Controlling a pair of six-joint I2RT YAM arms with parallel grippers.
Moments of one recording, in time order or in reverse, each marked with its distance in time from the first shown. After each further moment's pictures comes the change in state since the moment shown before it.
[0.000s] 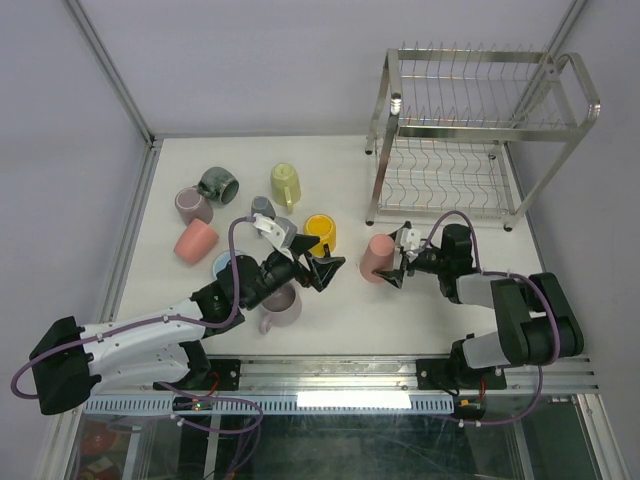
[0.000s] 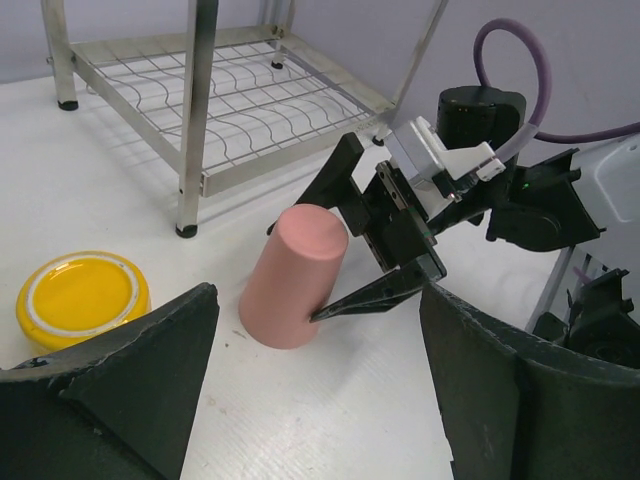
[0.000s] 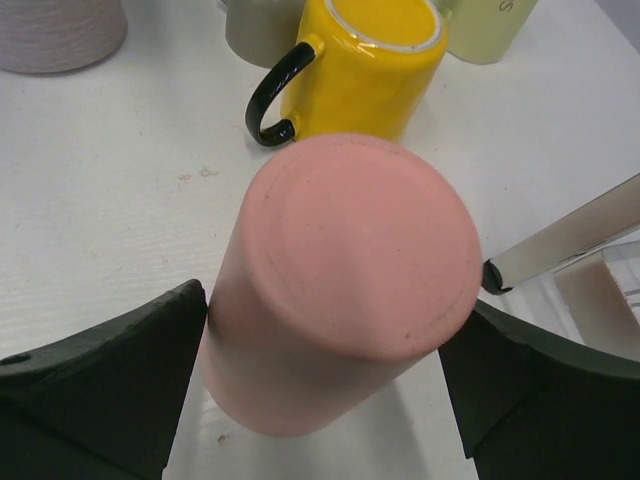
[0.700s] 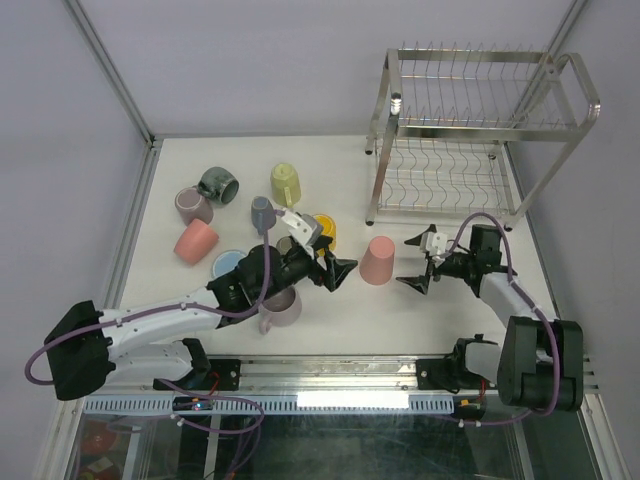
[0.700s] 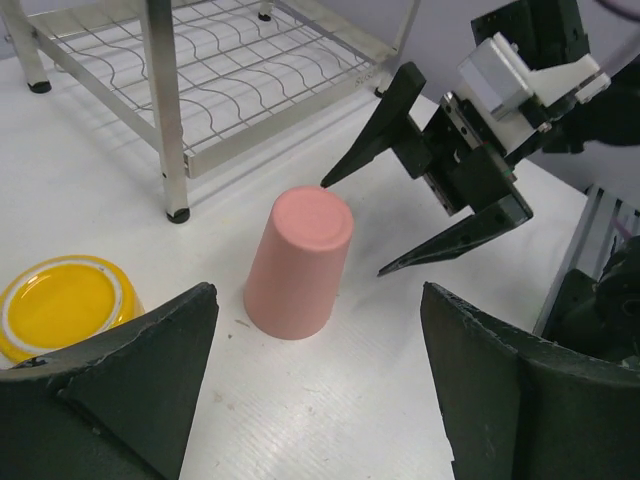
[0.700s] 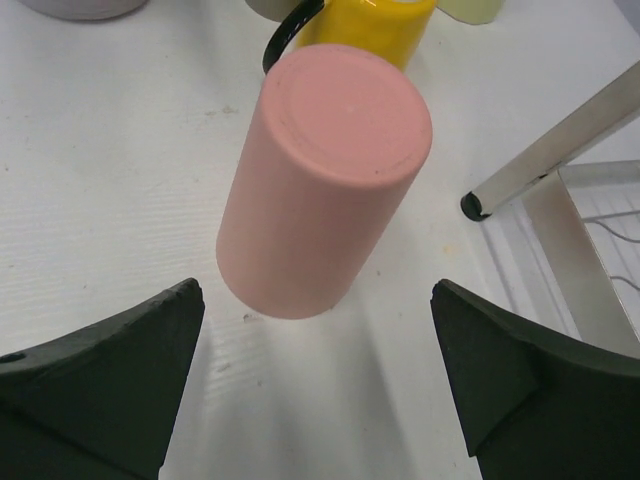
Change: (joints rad) left arm -0.006 0.174 0.134 -0.099 0.061 0.090; right arm -0.259 -0.225 0.143 -0.863 -0.166 -0.507
